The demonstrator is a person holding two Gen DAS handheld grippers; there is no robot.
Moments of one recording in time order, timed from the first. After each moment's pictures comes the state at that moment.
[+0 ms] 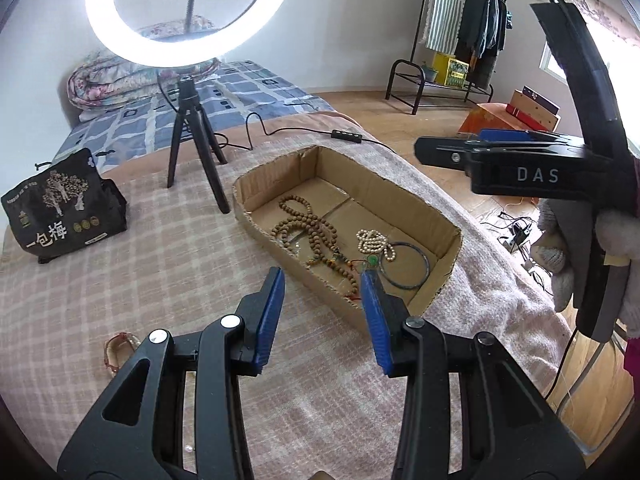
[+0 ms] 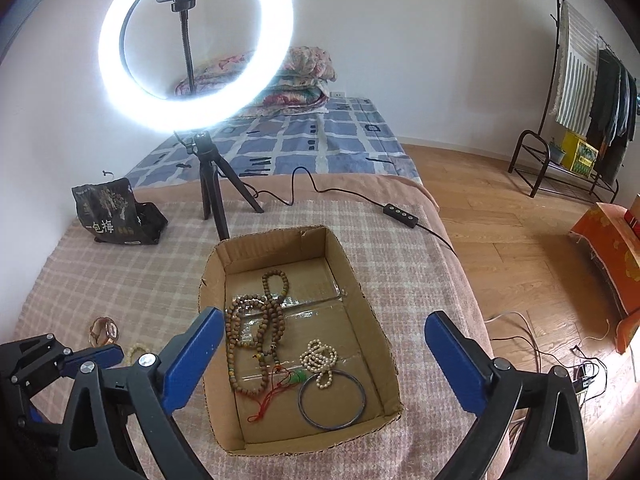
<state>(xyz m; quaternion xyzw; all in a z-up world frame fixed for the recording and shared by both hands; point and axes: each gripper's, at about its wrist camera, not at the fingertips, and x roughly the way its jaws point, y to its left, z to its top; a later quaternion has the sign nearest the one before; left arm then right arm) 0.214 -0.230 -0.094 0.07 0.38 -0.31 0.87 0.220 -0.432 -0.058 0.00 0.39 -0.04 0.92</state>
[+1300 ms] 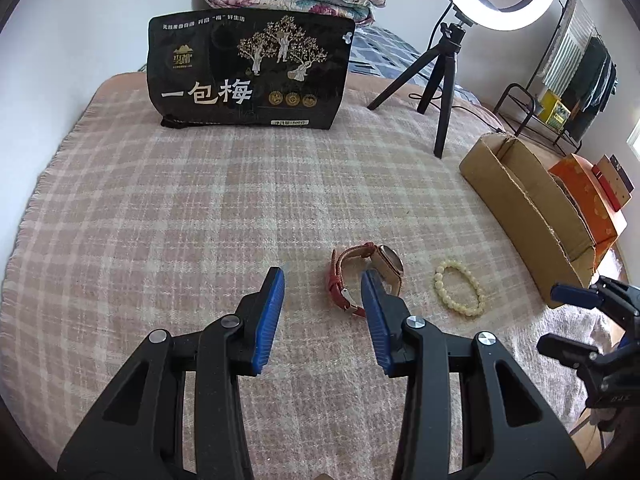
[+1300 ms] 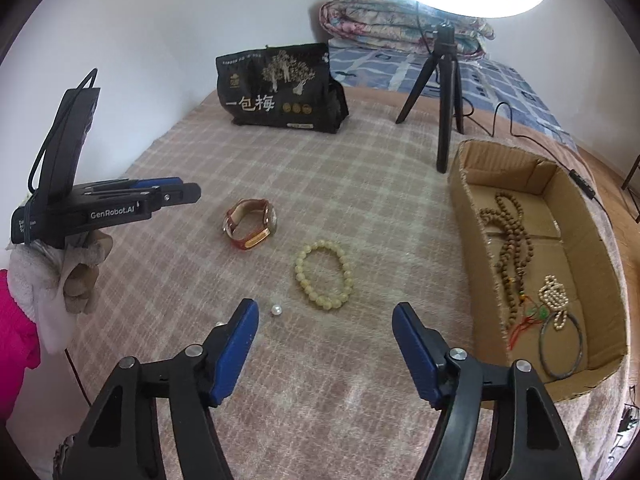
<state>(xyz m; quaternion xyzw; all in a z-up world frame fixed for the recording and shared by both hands) 0.281 -0.010 -0.178 -0.03 0.46 -0.16 0.87 0.197 -0.243 -0.161 -0.03 0.48 0.18 0.86</state>
